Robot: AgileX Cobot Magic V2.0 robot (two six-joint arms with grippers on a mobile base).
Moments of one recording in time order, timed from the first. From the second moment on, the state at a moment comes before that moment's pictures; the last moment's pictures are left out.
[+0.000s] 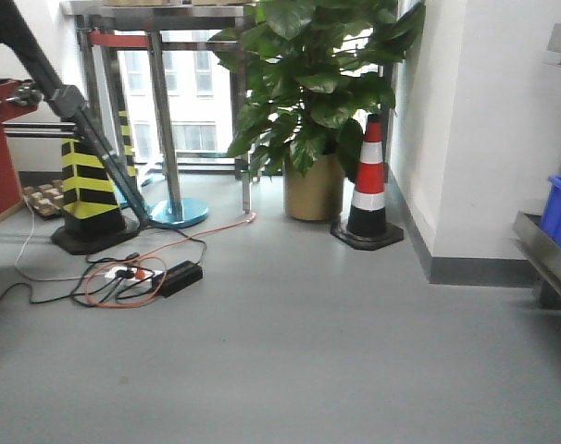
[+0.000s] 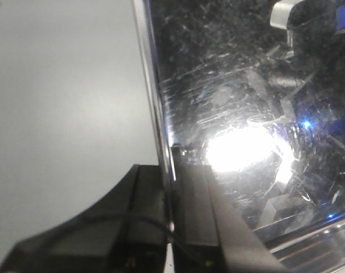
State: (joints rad) left arm -0.70 1.39 -1.63 0.09 1.26 -0.43; right arm 0.52 1.32 -1.49 -0.05 1.20 0.30
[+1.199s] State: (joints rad) left arm -0.70 1.39 -1.63 0.09 1.26 -0.43; right arm 0.52 1.32 -1.49 -0.05 1.20 0.30
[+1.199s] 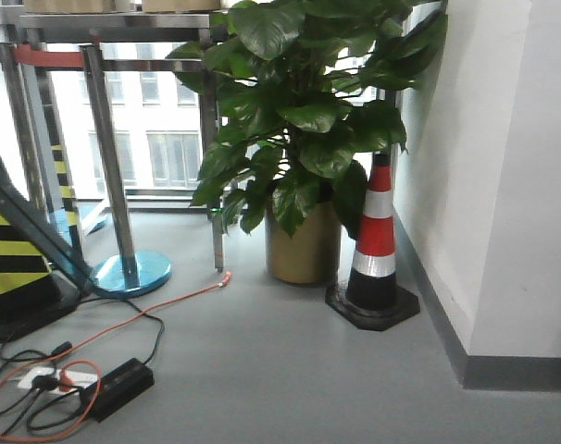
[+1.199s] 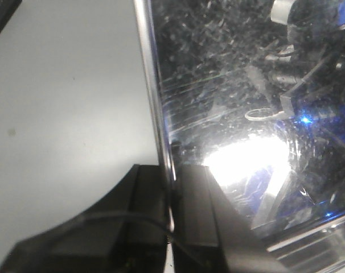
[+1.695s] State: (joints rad) left arm -0.70 1.39 -1.63 0.09 1.26 -0.43; right arm 0.52 1.32 -1.49 -0.05 1.20 0.30
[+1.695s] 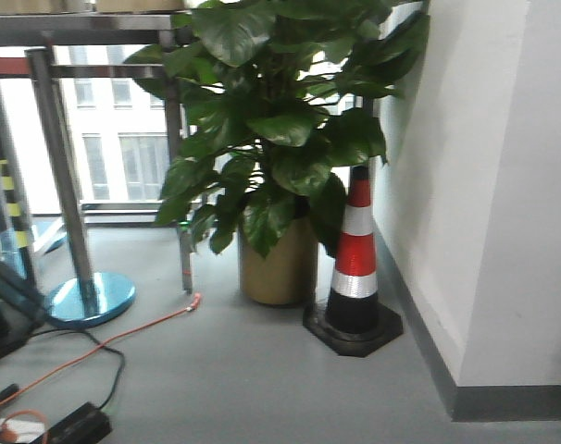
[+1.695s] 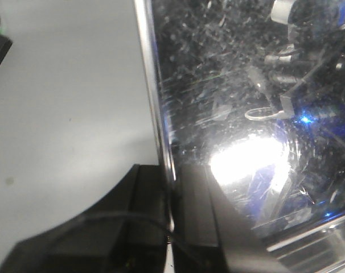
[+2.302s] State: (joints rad) left arm -0.70 1.39 -1.63 0.09 1.26 -0.43; right arm 0.52 1.32 -1.49 -0.05 1.20 0.30
